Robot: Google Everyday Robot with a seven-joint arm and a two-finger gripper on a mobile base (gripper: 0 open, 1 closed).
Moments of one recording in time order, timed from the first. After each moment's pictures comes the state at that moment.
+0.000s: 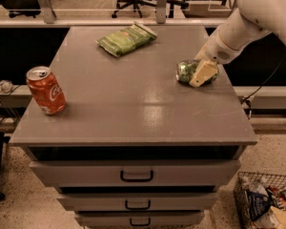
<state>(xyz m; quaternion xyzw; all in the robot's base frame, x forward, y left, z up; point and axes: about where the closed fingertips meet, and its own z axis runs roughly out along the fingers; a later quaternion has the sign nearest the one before) 0.672 -0.186 0.850 -0.59 0.76 0.02 0.25</state>
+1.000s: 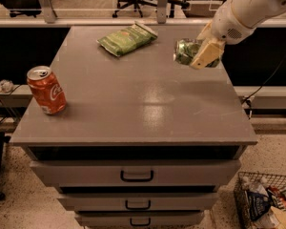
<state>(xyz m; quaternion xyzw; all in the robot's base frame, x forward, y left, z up) 0.648 -0.165 0.932 -0.61 0.73 0.01 0.31</state>
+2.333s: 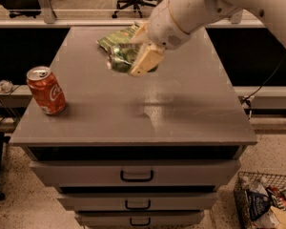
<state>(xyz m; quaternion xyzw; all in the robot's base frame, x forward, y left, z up) 0.595 0.010 0.955 -0.71 0.59 0.10 0.38</state>
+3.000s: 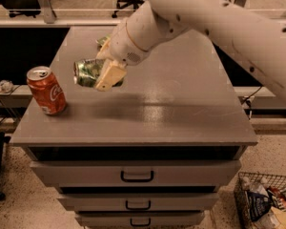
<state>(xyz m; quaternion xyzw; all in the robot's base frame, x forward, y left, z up) 0.588 0.101 0.915 -0.72 0.57 0.14 0.37</state>
